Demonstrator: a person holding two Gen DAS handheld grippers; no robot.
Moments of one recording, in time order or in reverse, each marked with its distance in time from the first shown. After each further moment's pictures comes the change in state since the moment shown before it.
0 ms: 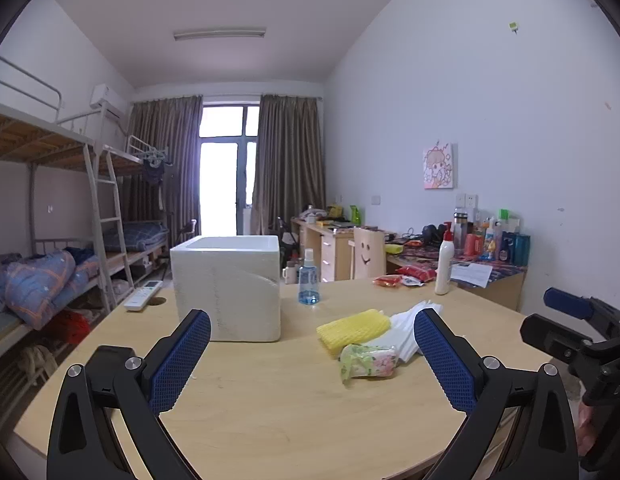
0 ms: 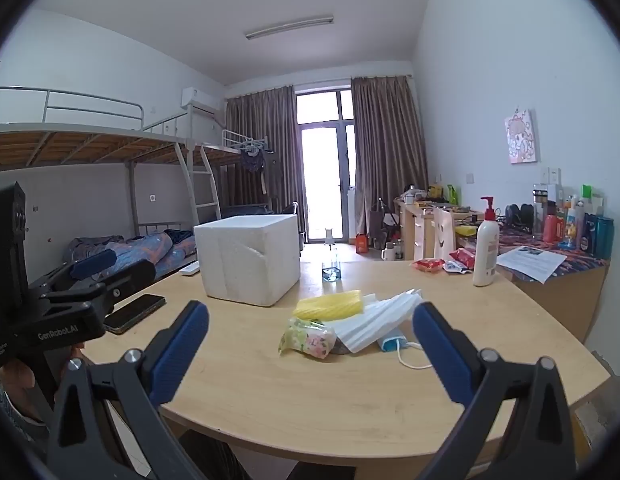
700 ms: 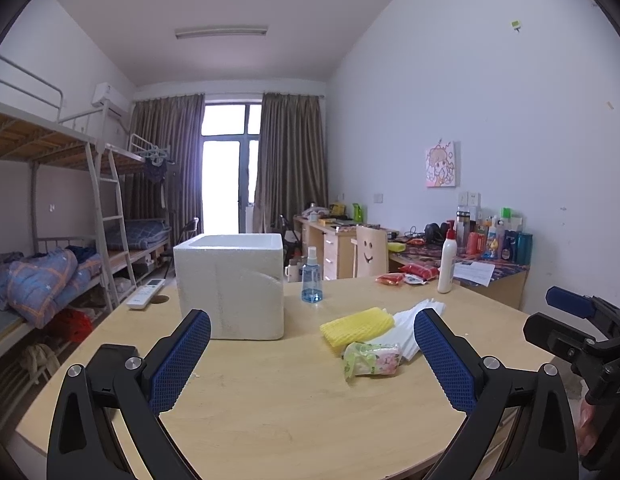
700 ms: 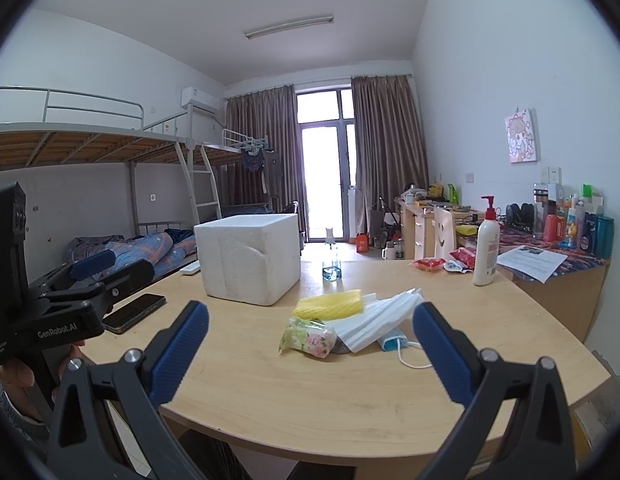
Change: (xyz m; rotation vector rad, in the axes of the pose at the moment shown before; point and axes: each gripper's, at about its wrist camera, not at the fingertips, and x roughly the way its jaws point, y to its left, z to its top) left arm 0.002 0.001 -0.001 0.000 0.004 0.017; right arm 0.003 0.002 0.000 -0.001 0.004 0.003
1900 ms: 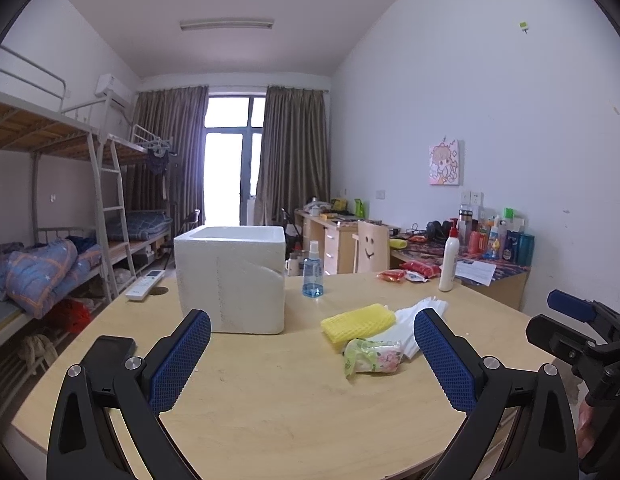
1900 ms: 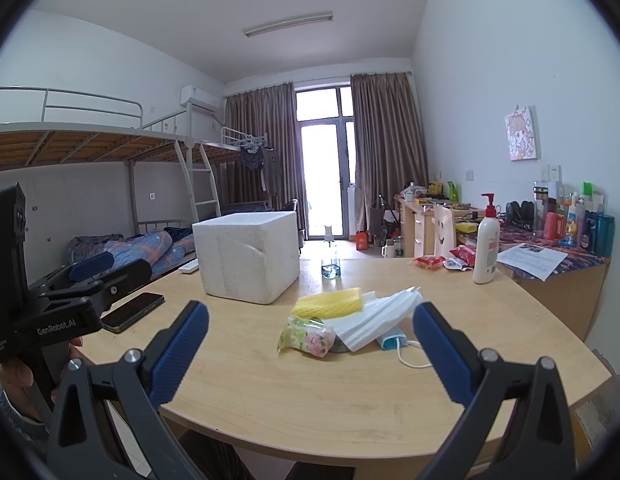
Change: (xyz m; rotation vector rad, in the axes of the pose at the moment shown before) left arm 0.010 0.001 -0.002 -0.022 0.028 0.002; right arm 0.005 -0.003 -0.001 0.005 0.009 -0.001
